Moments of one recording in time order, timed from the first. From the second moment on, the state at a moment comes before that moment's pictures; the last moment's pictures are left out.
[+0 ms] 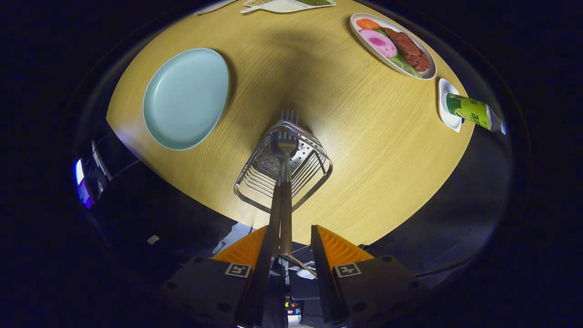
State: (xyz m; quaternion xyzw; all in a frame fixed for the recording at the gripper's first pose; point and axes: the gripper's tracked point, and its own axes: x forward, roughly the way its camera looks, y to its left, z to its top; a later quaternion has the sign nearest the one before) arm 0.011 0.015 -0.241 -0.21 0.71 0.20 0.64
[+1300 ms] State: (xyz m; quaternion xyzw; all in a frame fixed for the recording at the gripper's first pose) arm 0.022 -0.029 -0.012 0.05 0.06 0.05 1.00
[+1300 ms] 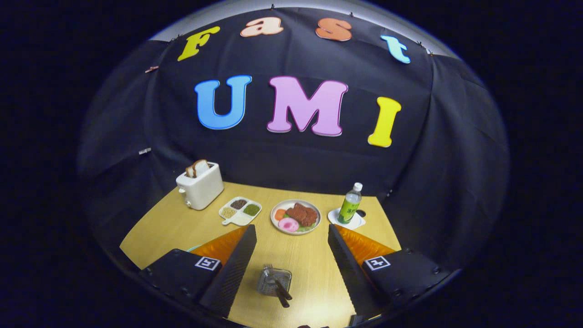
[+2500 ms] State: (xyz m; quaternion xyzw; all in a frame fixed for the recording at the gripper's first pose) arm 0.028 -0.065 -0.001 0.00 -0.04 0.11 0.99
